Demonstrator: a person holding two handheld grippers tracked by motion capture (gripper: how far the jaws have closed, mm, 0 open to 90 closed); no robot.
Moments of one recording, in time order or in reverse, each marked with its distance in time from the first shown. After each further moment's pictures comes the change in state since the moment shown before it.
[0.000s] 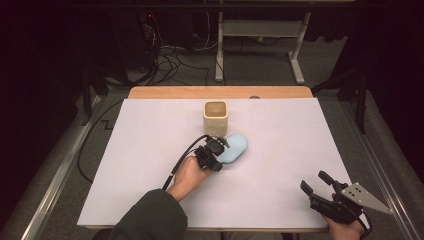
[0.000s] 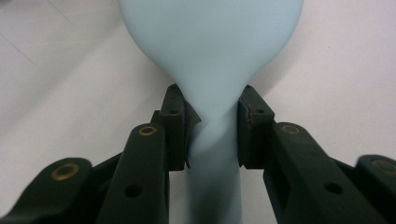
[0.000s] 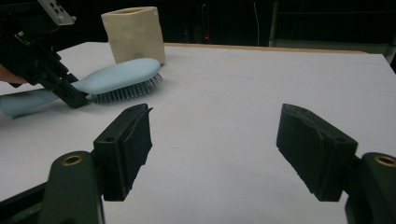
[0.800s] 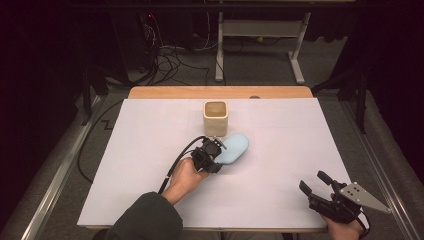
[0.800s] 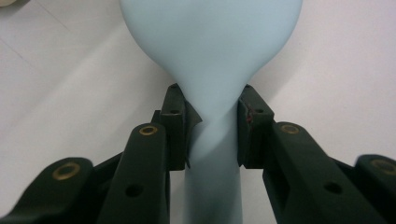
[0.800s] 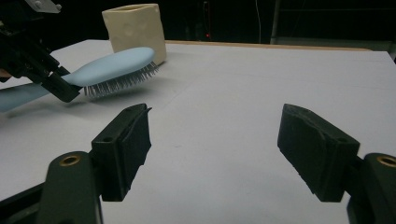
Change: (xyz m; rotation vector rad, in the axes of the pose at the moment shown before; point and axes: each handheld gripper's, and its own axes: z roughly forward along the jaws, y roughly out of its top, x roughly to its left) left arm 0.001 -0.015 -0.013 -0.079 -0.046 0.025; right arm 0.002 0.000 0.002 0.011 0.006 0.001
